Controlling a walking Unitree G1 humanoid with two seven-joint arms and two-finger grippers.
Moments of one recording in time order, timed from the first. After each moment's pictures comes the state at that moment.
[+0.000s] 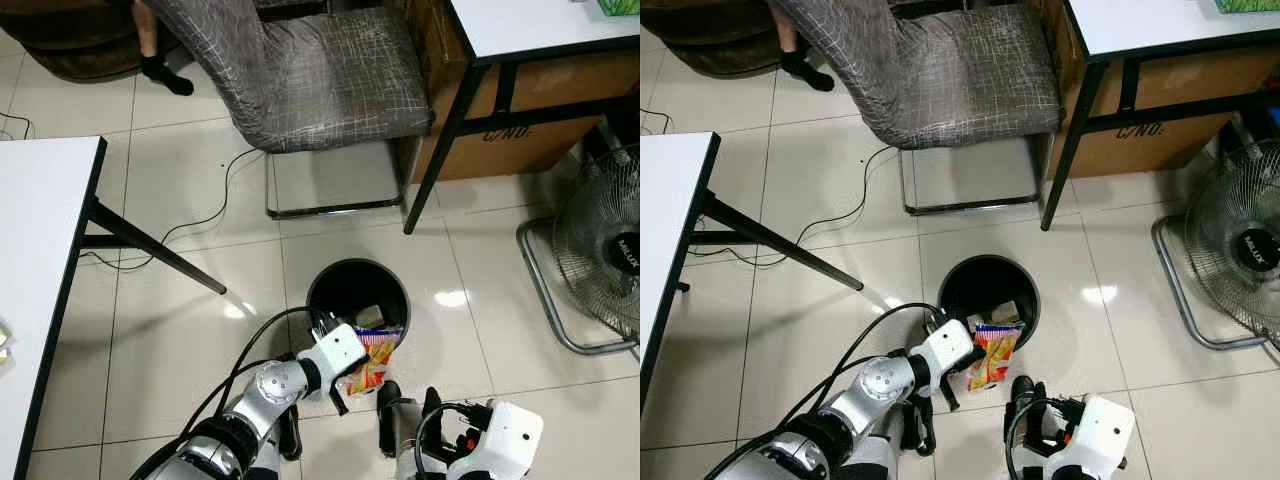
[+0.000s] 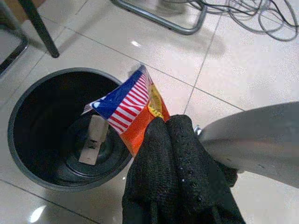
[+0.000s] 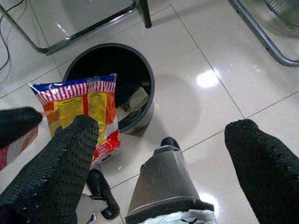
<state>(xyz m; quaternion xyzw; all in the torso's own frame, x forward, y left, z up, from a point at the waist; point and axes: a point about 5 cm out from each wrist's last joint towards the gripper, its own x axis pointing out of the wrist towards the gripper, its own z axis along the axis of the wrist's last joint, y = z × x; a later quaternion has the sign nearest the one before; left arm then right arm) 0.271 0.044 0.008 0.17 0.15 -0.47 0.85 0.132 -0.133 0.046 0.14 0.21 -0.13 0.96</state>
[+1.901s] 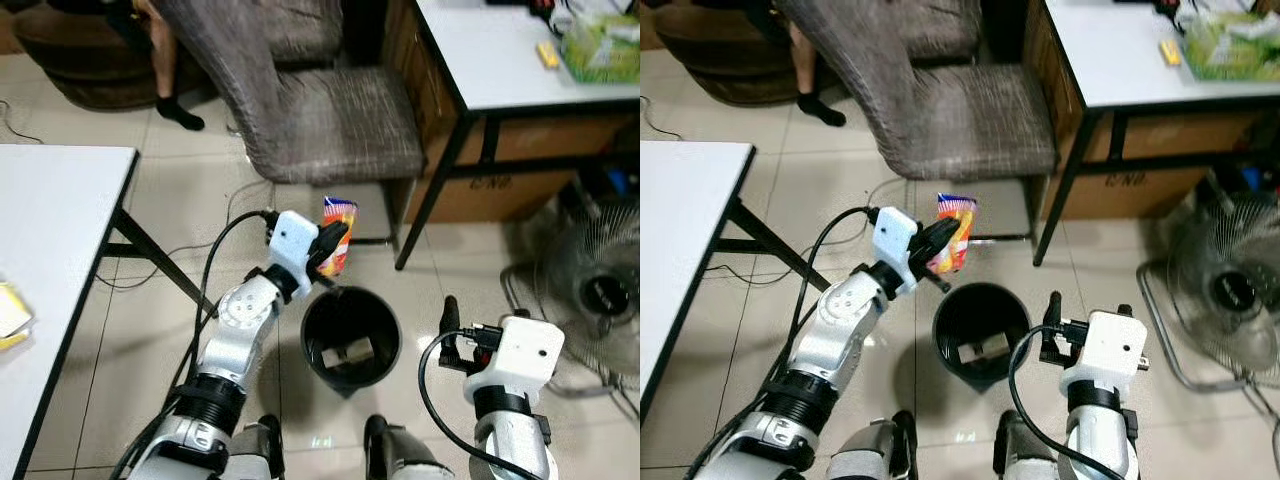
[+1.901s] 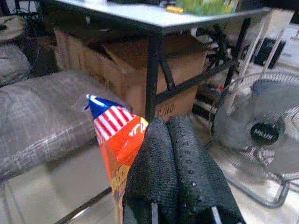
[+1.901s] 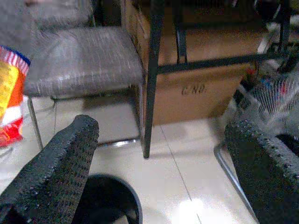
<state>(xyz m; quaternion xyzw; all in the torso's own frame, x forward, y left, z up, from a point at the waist) 0.328 0.068 0.131 0.02 -0.07 -0.34 0.94 0.194 -0.149 0.112 0.01 0.02 -0.11 0.99</state>
